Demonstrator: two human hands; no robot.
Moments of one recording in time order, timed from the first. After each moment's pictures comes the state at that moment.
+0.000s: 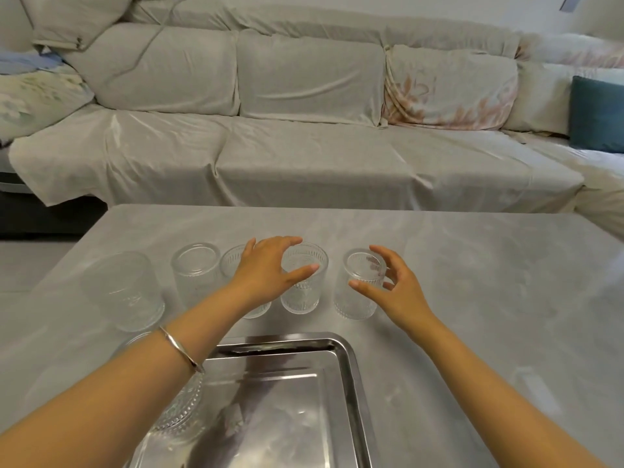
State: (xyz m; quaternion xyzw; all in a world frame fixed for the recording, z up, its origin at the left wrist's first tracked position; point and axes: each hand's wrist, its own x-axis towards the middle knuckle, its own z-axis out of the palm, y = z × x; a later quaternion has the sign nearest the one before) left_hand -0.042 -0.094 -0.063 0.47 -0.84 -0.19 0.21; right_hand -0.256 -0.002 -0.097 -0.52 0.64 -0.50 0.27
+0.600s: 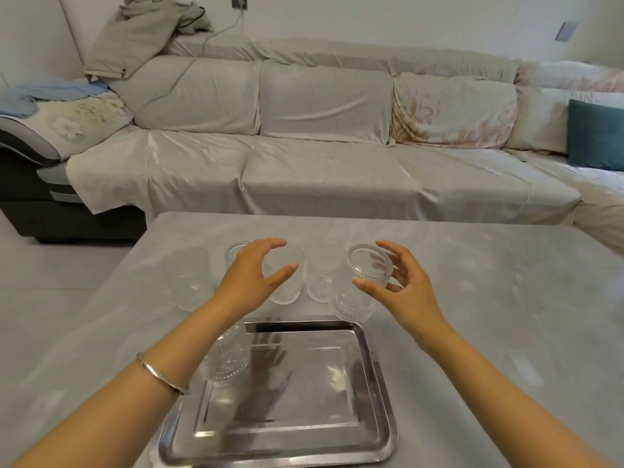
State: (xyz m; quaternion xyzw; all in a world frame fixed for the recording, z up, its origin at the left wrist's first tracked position) left_hand 0.046 -0.028 -0.024 0.45 -0.78 -0.25 0.34; right_hand -0.185 0.071 -0.027 -0.54 0.57 -0.55 0.26
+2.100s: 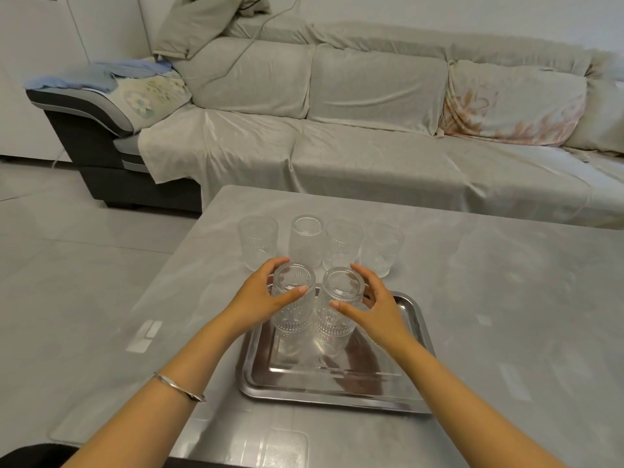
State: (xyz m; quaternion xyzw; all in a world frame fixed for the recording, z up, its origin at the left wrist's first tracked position) left_hand 0.146 0.023 -0.071 0.51 -0.68 -0.42 0.31; right_hand -0.067 0.076 -0.088 -0.57 0.58 -0.46 0.35
